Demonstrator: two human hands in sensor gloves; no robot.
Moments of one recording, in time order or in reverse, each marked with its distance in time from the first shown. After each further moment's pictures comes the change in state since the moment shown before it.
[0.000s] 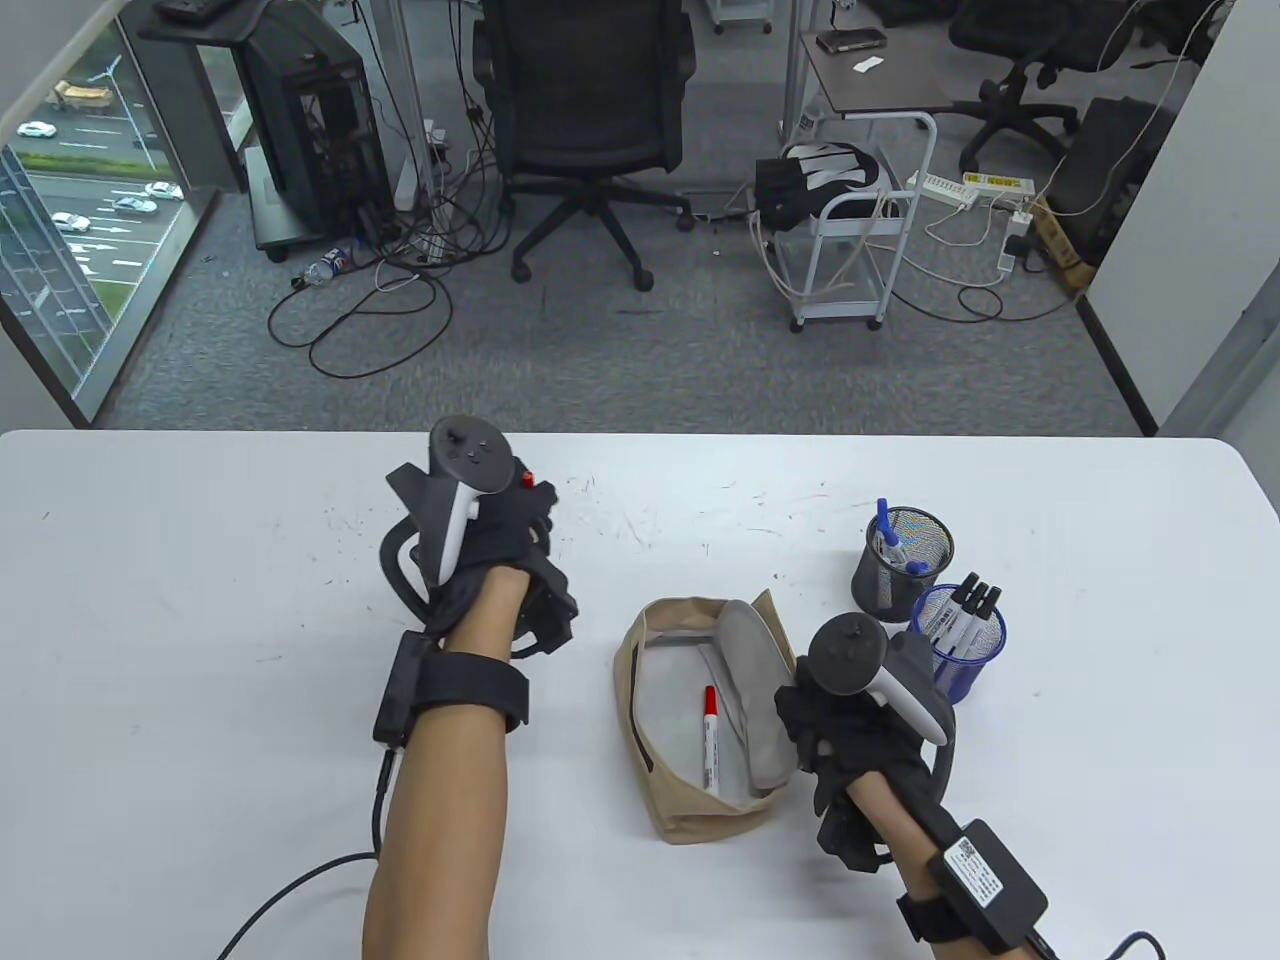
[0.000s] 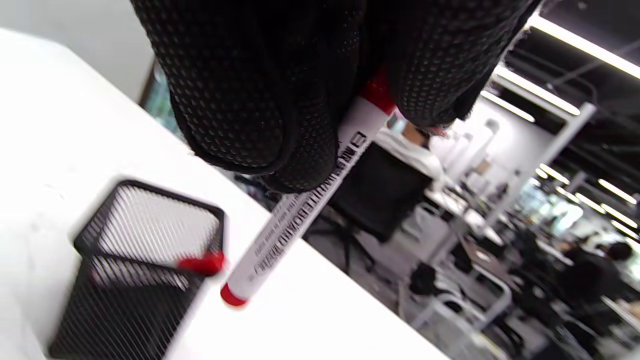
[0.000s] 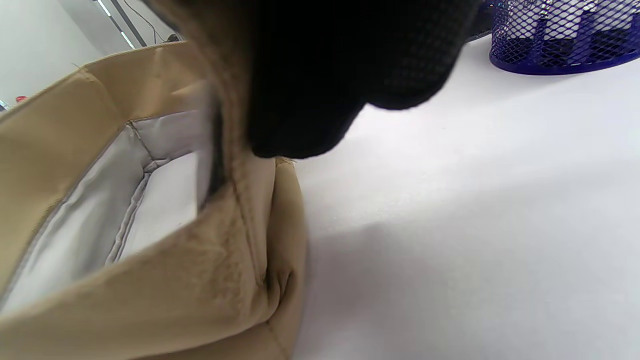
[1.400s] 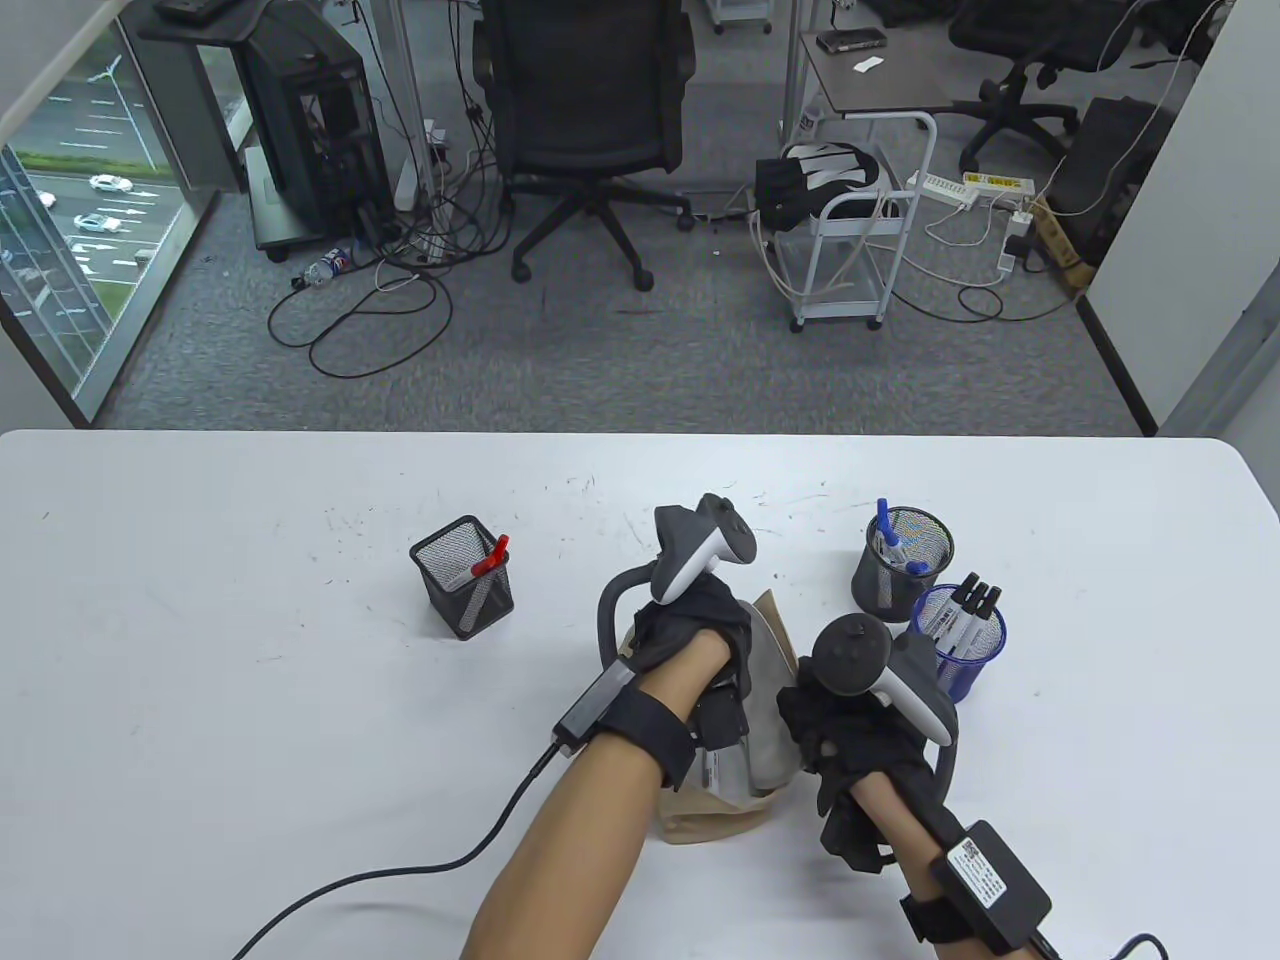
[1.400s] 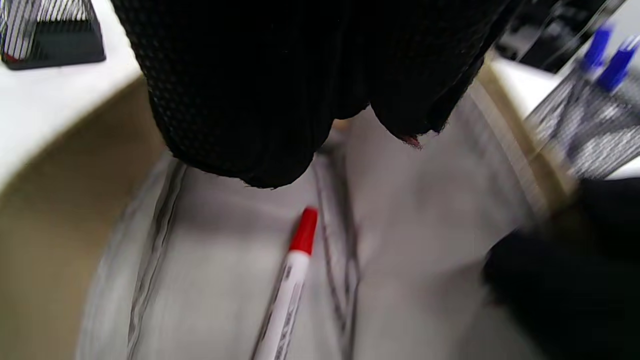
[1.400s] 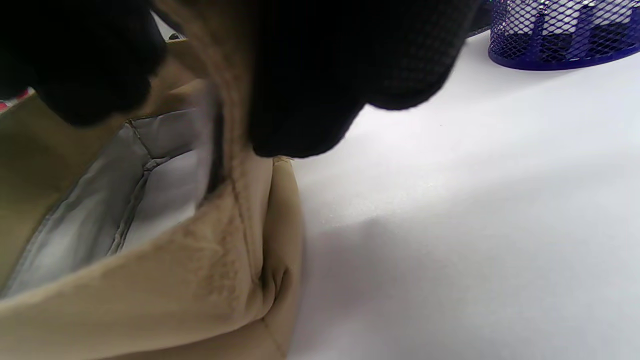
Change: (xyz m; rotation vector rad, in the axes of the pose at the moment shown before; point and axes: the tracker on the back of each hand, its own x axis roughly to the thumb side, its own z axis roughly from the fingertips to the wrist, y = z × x) left_hand 0.108 -0.181 0.084 -0.682 -0.100 -0.463; right_hand -0.002 0.001 0.000 0.006 -0.006 -0.008
